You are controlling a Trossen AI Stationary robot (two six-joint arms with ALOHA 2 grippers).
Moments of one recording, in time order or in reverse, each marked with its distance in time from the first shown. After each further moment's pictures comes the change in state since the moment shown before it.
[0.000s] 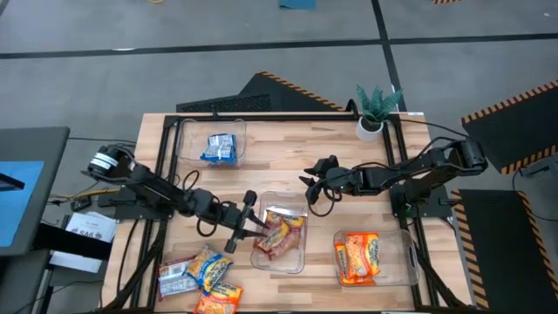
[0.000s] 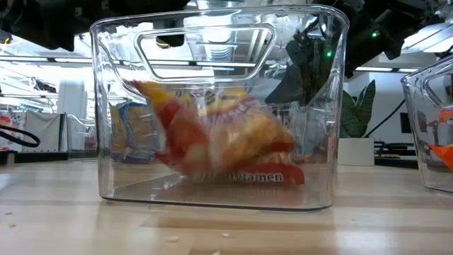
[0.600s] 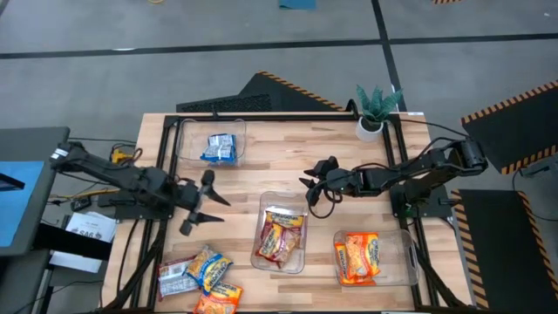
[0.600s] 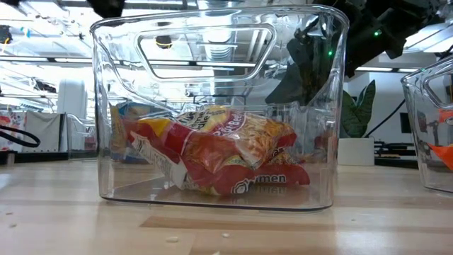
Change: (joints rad) left arm -0.012 -0.864 -0.028 -1.007 -0.063 -0.113; right arm 0.018 0.000 0.000 -0.001 0.000 0.000
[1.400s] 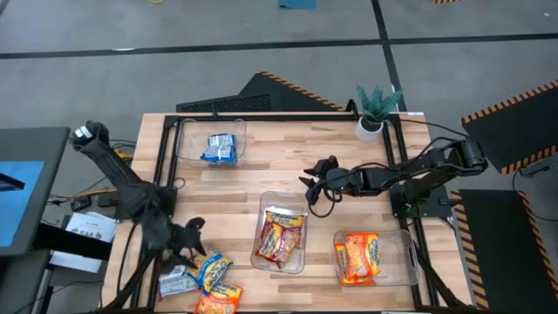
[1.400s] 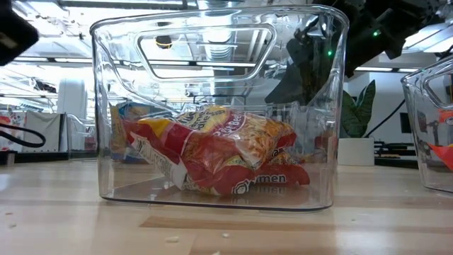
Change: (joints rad) left arm -0.528 0.231 0.041 -0.352 -0.072 -0.564; right arm -0.007 0.000 0.000 0.006 0.002 0.000
